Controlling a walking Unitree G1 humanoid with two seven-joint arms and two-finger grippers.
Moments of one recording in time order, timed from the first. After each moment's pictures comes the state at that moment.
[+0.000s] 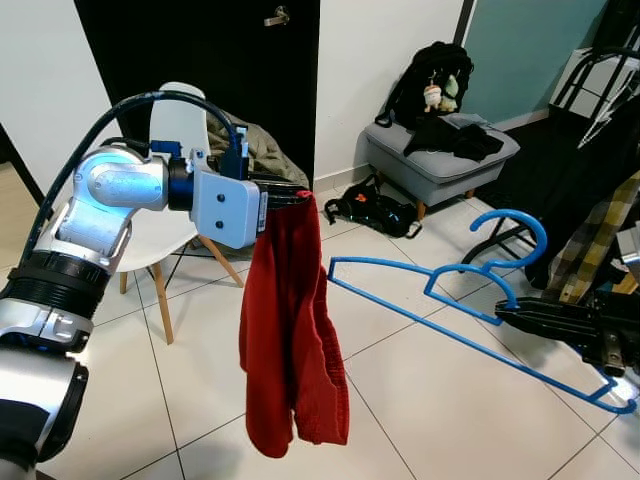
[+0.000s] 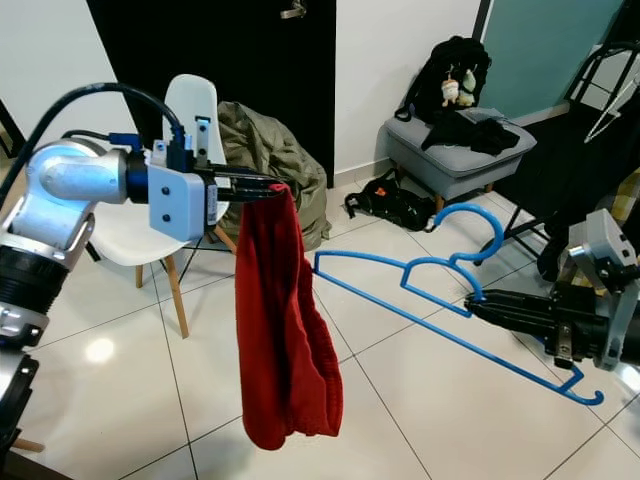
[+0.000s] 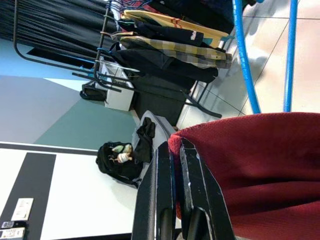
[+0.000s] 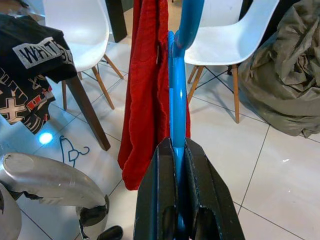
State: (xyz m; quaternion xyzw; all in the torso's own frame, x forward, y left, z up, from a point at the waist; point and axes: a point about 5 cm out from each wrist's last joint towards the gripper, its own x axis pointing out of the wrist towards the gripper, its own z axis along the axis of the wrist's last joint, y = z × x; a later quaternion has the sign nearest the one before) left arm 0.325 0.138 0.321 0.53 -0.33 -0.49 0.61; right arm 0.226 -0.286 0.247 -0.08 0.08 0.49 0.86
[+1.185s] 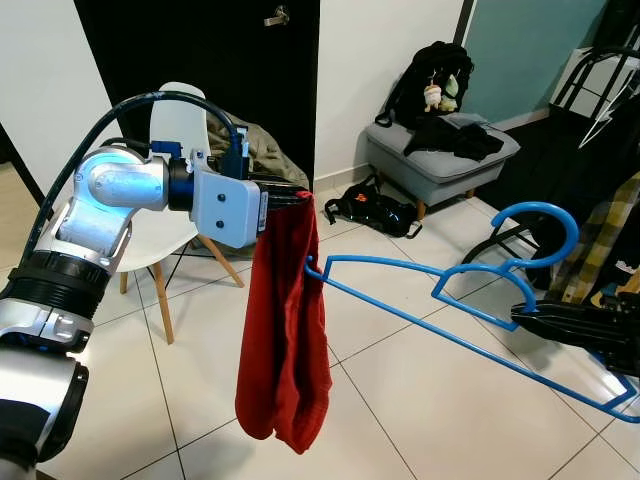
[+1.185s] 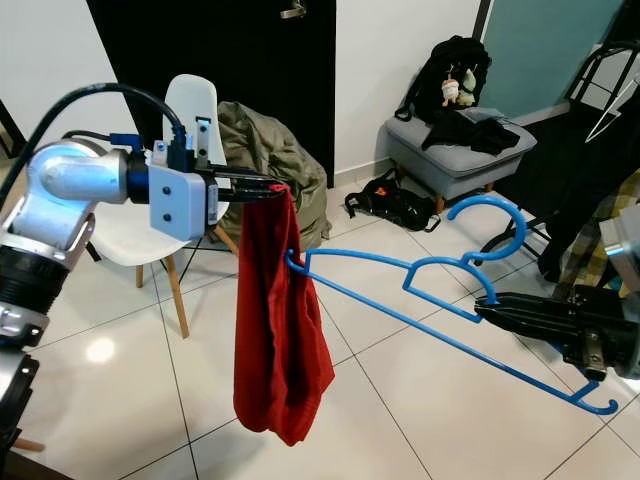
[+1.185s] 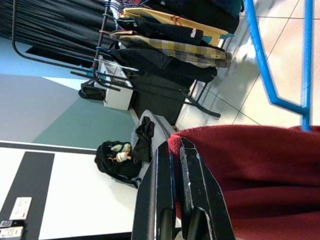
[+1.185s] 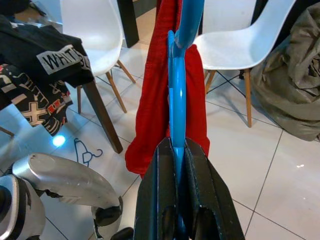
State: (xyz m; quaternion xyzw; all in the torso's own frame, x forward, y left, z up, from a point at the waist) left arm 0.325 0.138 0.321 0.53 -0.33 -0.49 0.61; right arm 0.210 -0.289 0.255 -0.07 0.08 0.51 0.85
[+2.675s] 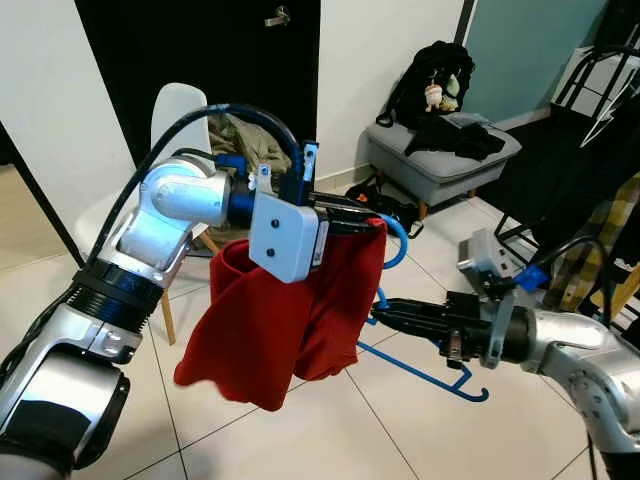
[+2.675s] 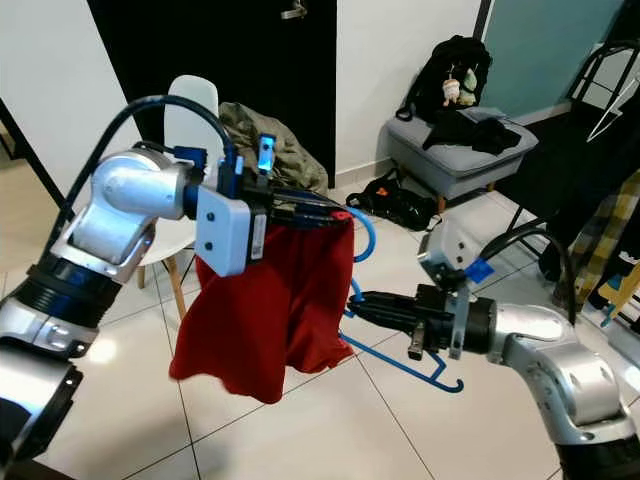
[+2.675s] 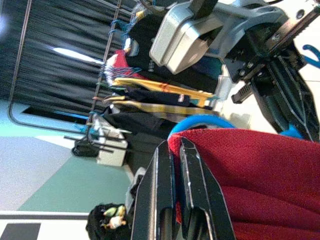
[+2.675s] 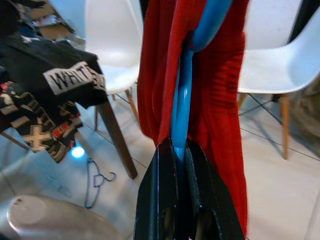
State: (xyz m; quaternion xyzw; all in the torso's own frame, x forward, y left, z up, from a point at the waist) left arm 0.300 0.078 0.320 0.47 -0.39 -0.58 0.54; right arm 0.259 -0.171 0.198 -0.03 0.06 0.57 0.82
